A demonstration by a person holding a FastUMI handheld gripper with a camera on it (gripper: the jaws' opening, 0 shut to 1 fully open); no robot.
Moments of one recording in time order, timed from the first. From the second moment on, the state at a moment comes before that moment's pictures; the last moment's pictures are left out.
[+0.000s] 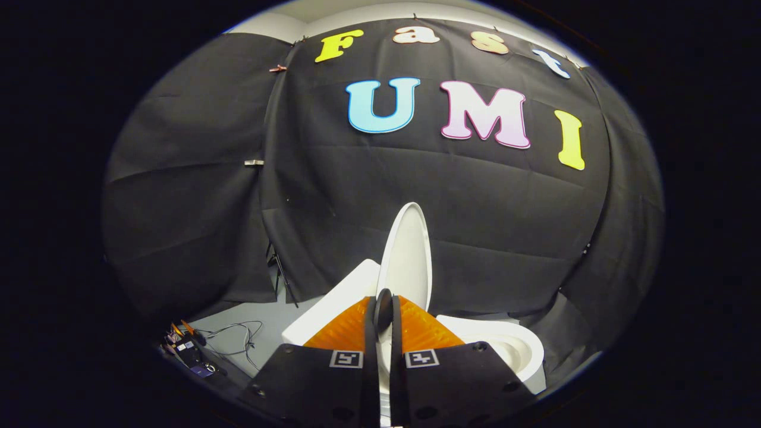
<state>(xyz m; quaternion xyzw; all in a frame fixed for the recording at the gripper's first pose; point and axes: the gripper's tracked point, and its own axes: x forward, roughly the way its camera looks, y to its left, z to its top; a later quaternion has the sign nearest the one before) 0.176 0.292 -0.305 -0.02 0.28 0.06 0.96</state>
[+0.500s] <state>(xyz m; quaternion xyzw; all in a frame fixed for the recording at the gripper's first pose) 0.175 0.297 -0.297 0.03 0.28 0.07 0.96</state>
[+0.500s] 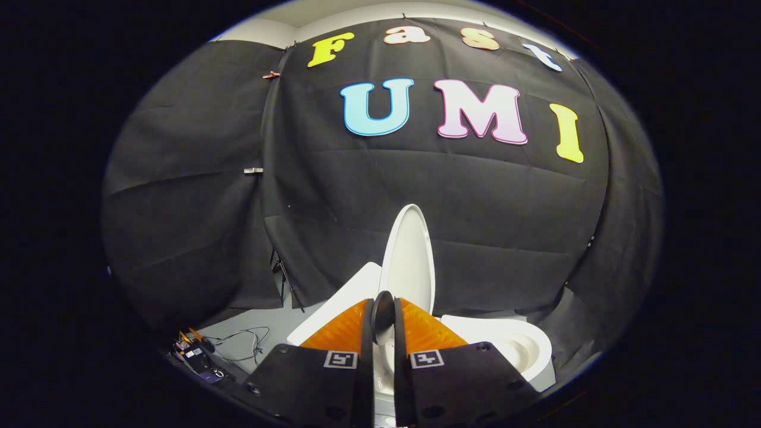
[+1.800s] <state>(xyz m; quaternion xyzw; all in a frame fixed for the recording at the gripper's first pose) 0.024 0.029 -0.037 0.00 0.06 -0.02 1.00</state>
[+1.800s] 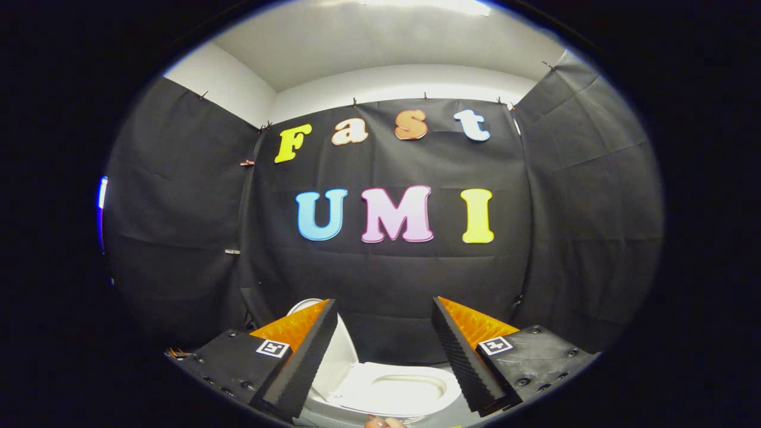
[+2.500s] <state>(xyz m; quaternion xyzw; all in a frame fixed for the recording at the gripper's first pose) -0.032 -0.080 -0.001 -0.02 0.03 -0.10 0.99</state>
